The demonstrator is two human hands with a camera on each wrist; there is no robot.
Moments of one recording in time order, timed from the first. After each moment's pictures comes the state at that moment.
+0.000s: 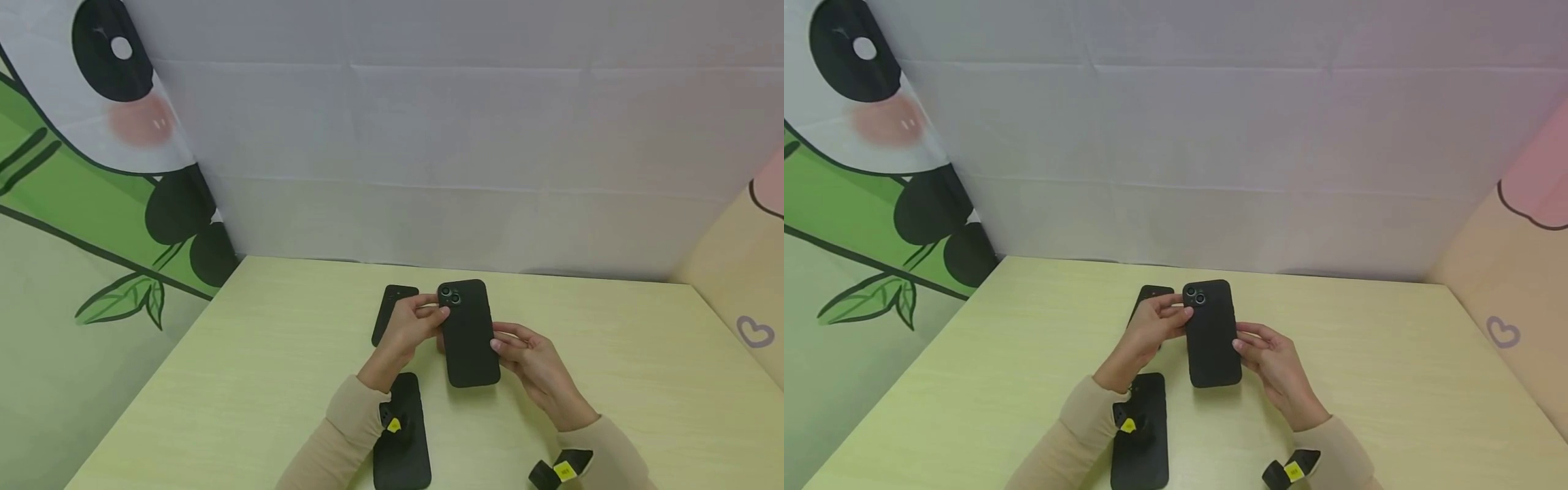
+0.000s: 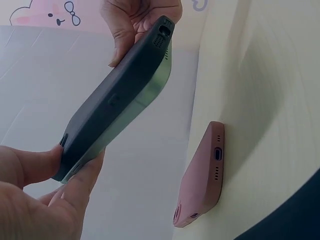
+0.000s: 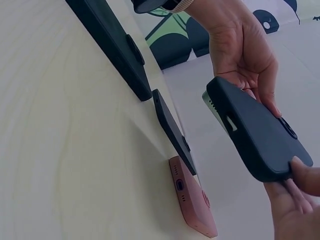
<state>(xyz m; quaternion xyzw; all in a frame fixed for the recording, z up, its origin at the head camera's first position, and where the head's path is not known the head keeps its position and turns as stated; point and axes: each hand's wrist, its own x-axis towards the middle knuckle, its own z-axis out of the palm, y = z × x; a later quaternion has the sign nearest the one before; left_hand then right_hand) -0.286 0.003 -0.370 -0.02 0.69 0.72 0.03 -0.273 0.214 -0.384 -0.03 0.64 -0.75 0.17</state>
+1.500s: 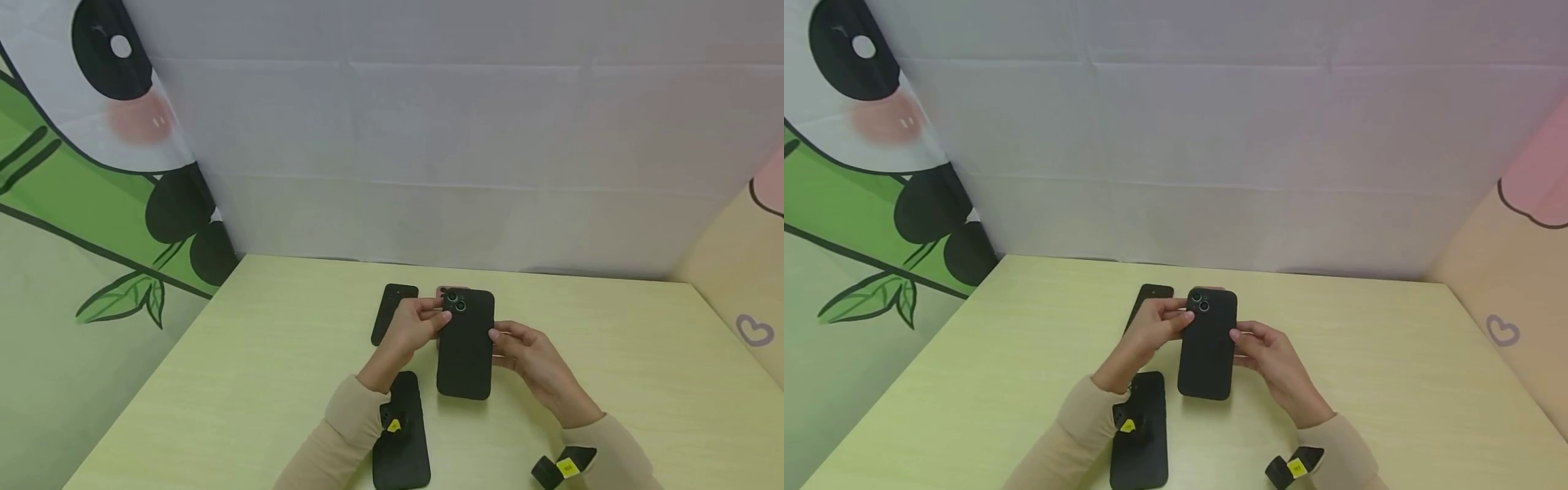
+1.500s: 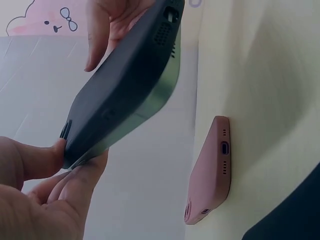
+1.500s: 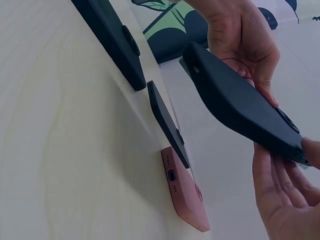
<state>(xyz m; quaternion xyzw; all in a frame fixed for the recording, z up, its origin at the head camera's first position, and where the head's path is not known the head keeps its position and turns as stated) -0.279 0.006 -0.363 -0.01 0.75 0.66 0.04 -0.276 0.216 -0.381 -0.11 0.68 -0.70 0.19</state>
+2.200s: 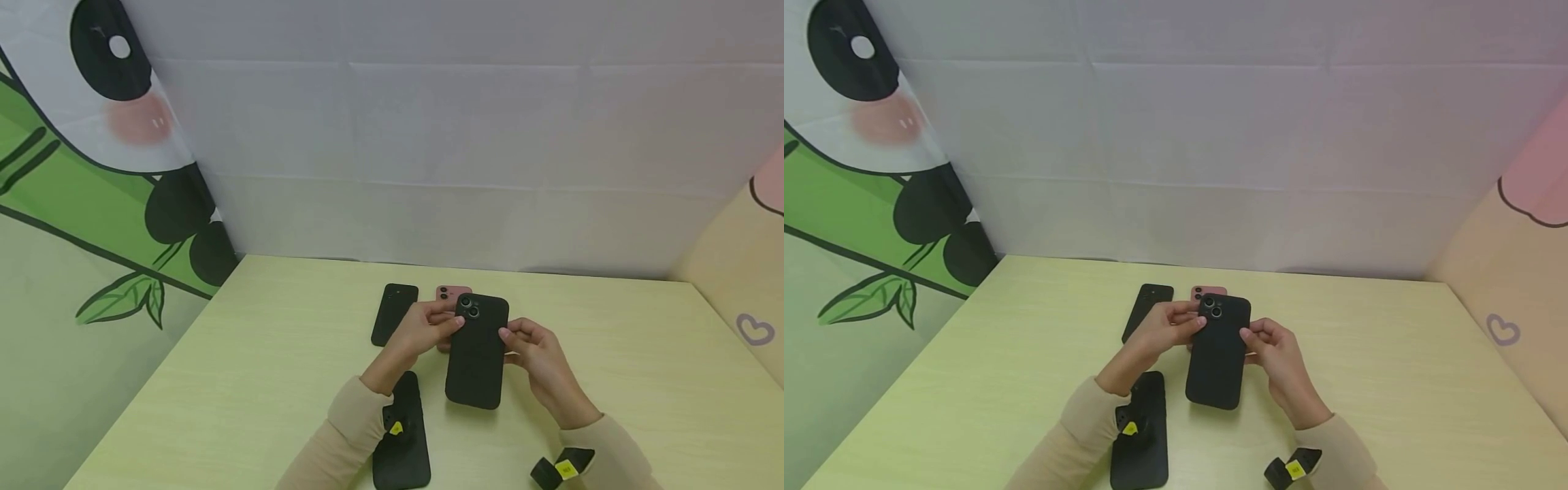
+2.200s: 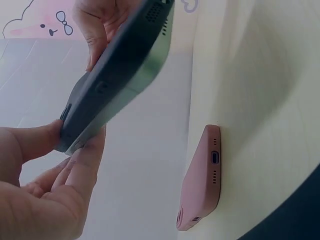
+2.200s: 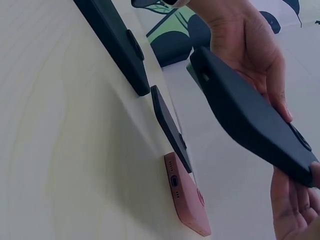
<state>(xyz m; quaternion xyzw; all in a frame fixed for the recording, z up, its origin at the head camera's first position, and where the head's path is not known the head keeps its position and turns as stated) -0.280 0.013 -0.367 0.04 0.75 0.65 0.09 -0.270 0.212 -0.376 -0.05 0.71 -0.70 0.09</state>
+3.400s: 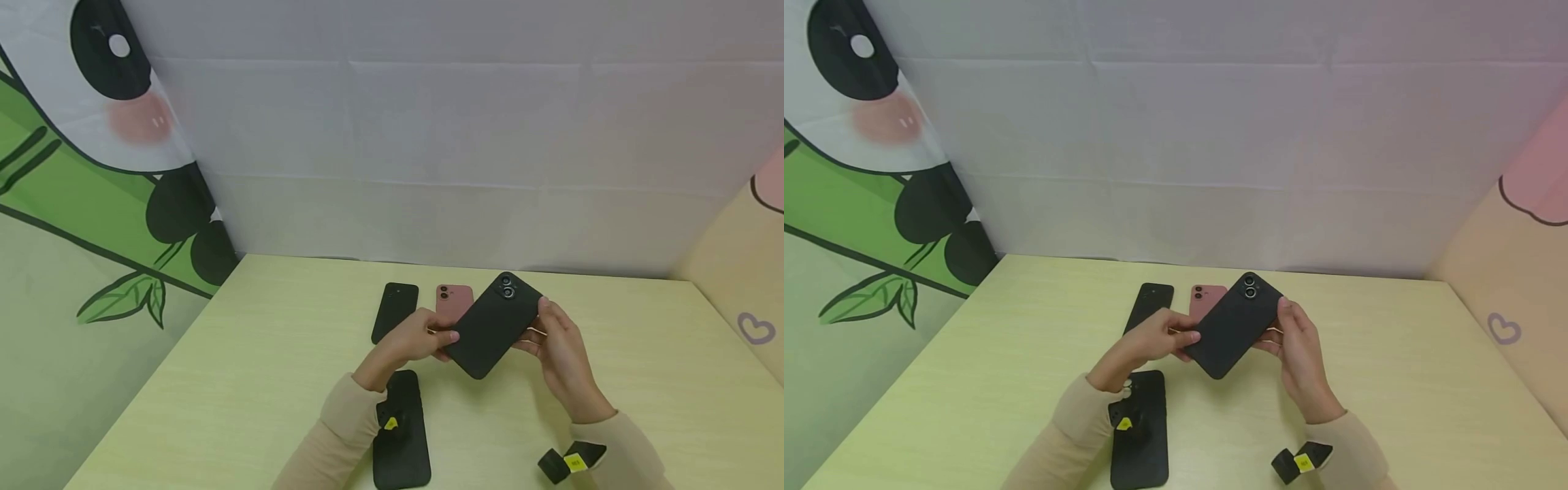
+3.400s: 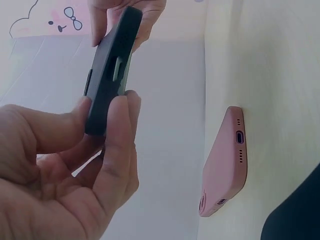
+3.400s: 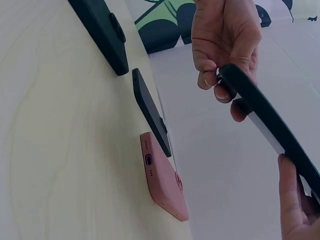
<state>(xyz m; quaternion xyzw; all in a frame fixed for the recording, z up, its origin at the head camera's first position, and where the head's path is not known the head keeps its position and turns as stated) -0.272 0.004 -0.354 0.08 0.82 0.54 0.18 -0.276 0.228 -0.363 -0.03 0.58 -0.81 0.06</state>
